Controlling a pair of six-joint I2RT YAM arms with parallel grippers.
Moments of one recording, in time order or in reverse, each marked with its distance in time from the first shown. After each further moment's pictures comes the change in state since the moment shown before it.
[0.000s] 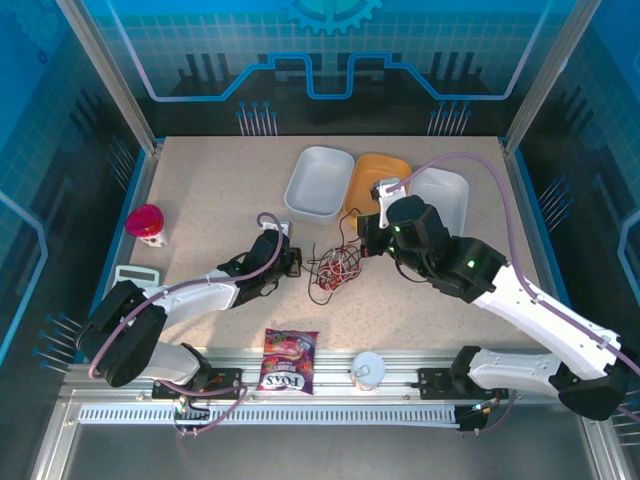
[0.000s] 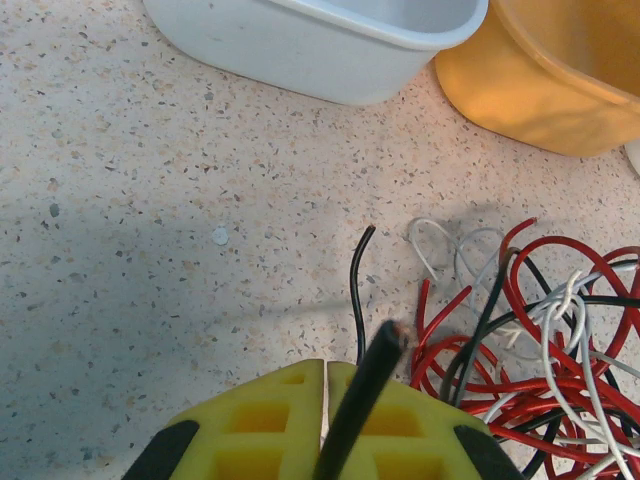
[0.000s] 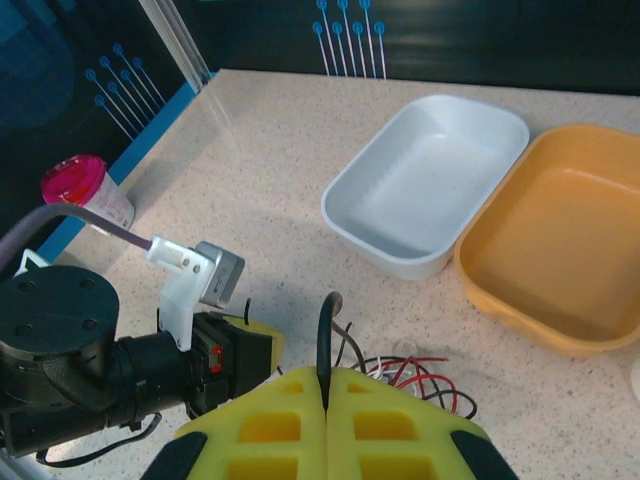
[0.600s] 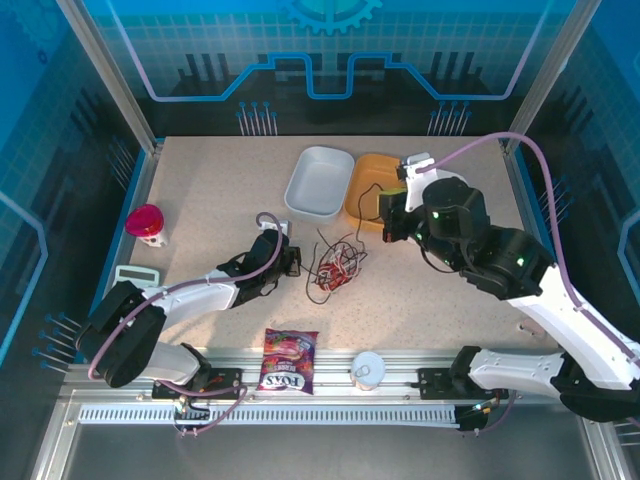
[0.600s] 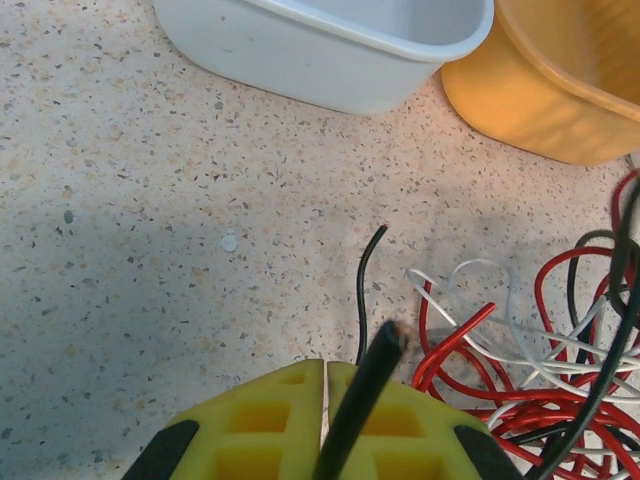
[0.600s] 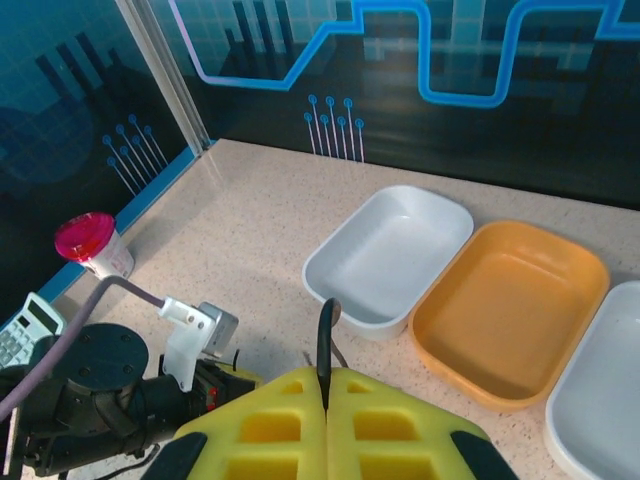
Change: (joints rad) left arm 0.000 -0.006 0.000 -0.001 -0.017 0.001; right arm 0.000 -0.002 0.291 -0.197 0.061 -0.111
